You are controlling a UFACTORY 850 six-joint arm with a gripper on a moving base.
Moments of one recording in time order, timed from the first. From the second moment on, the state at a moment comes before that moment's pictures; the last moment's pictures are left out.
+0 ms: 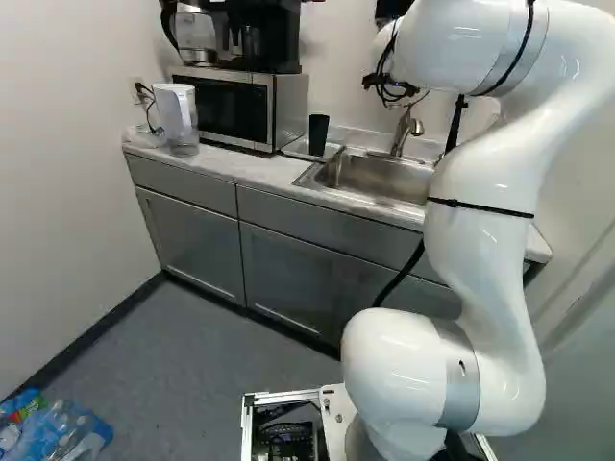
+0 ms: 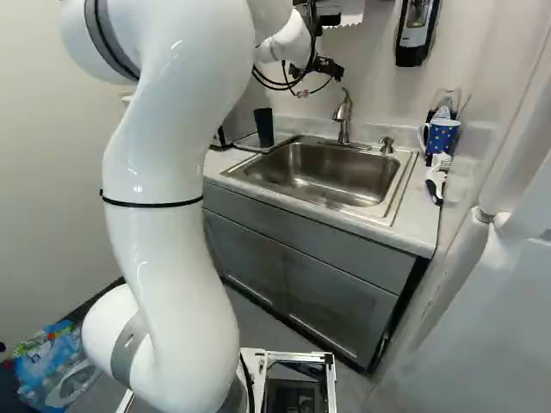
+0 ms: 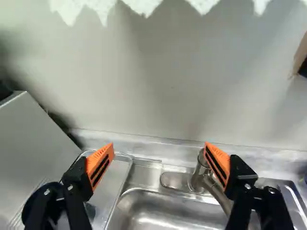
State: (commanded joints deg) arm -16.1 -22.1 -94.3 -7.2 -2.7 12.0
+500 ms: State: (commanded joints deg) arm -13.7 -16.5 -87.7 -7.2 -6.5 12.0
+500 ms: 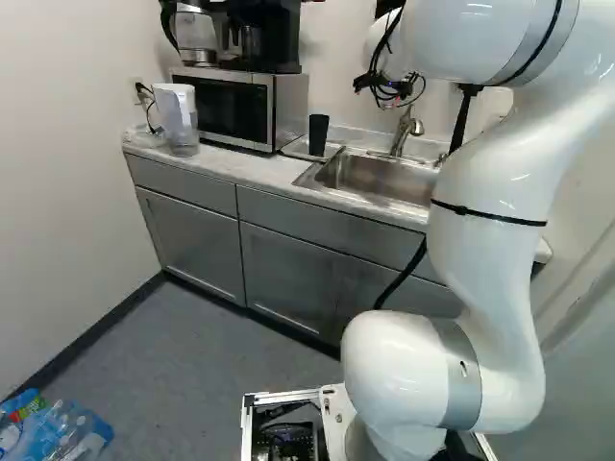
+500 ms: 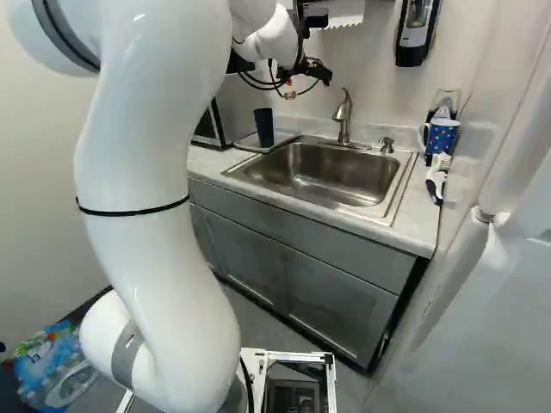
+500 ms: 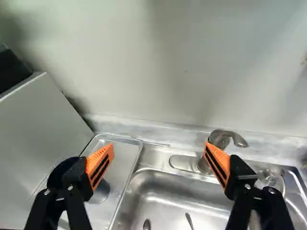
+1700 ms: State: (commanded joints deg) arm -14.2 1.4 -68.5 -7.2 -18.9 12.0
